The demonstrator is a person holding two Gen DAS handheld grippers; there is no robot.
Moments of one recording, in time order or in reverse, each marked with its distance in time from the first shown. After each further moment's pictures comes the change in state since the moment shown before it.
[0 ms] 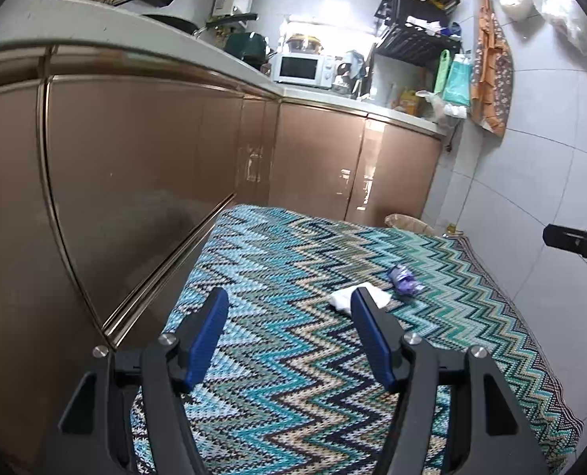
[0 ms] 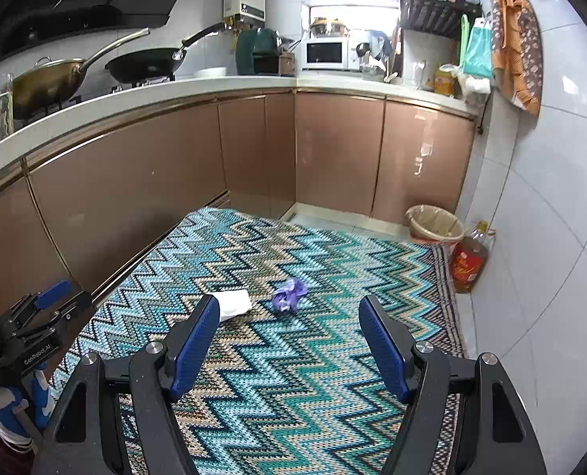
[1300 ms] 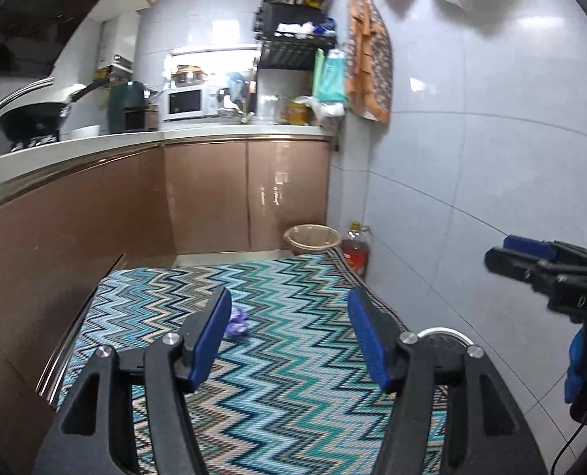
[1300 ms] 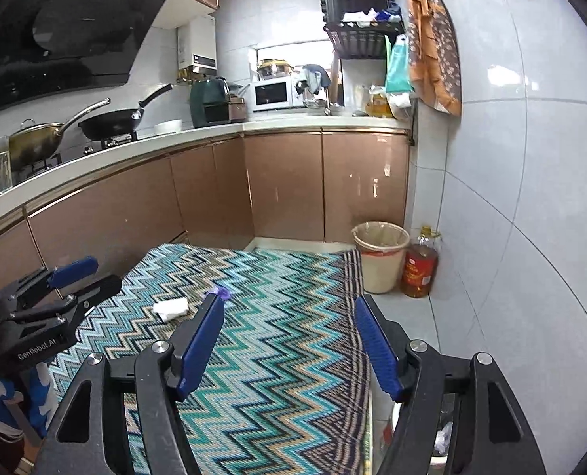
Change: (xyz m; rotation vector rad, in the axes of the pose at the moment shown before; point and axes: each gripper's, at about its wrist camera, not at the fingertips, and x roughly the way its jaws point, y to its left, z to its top) left arm -0.060 -0.200 0.039 0.240 -0.070 -0.244; right arm -0.127 -0.104 -0.044 0.112 -0.167 -0.089
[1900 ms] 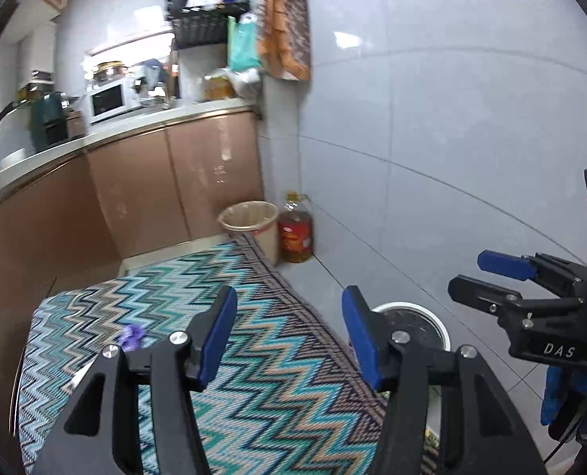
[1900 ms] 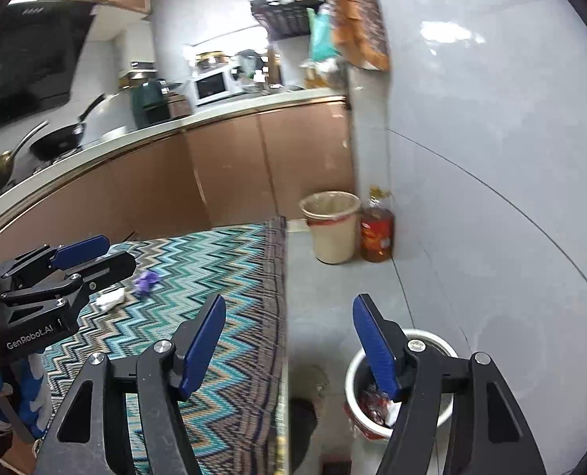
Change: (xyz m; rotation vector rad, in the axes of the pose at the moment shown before) left arm 0.072 -0.138 0.016 0.167 0.116 -0.148; right arm -0.003 -0.111 -0.043 0.148 0.056 -0.090
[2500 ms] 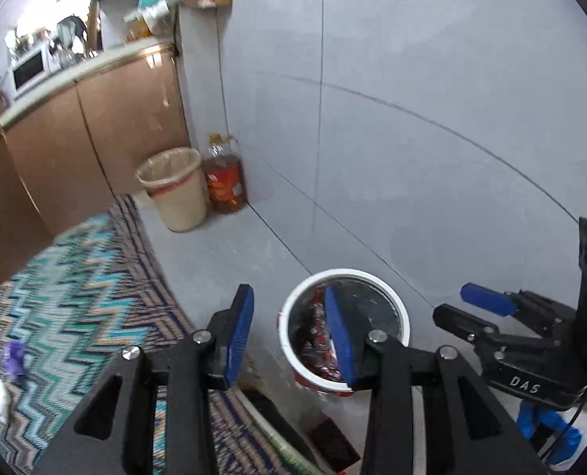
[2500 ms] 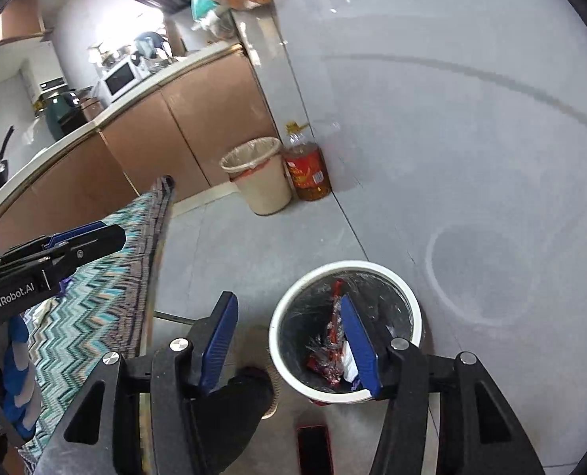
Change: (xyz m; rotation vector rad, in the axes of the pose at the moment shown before) left arm 0.155 -0.123 0.008 0.092 0.231 -0.178; right arm 0.039 -0.148 -0.064 0.269 0.144 -0.125
